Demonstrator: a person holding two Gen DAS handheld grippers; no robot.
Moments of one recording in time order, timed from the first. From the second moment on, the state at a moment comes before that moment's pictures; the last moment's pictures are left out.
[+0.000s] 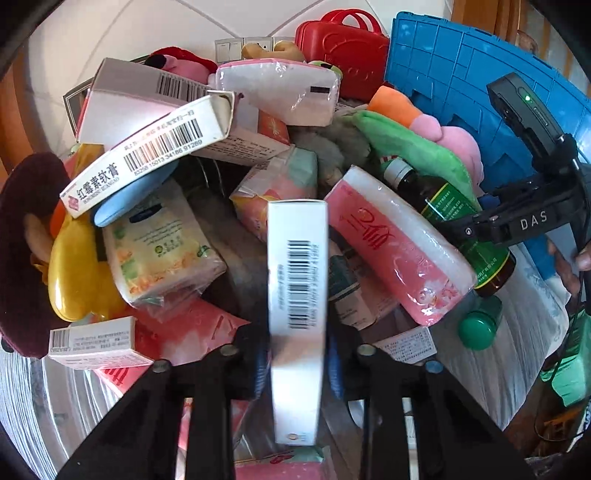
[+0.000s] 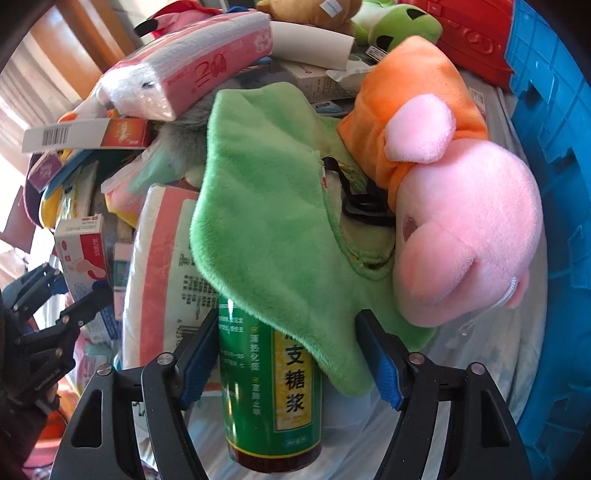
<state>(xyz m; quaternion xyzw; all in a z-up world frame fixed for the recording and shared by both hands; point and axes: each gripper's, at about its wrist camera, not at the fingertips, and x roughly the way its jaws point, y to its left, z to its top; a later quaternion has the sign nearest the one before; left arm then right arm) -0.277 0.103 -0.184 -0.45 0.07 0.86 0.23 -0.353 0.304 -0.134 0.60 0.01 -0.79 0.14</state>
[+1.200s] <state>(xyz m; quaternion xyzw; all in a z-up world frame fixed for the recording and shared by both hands) -0.252 0.097 -0.059 -0.32 0.12 0.91 0.25 -0.285 0.276 0.003 0.41 -0.04 -0.91 0.11</state>
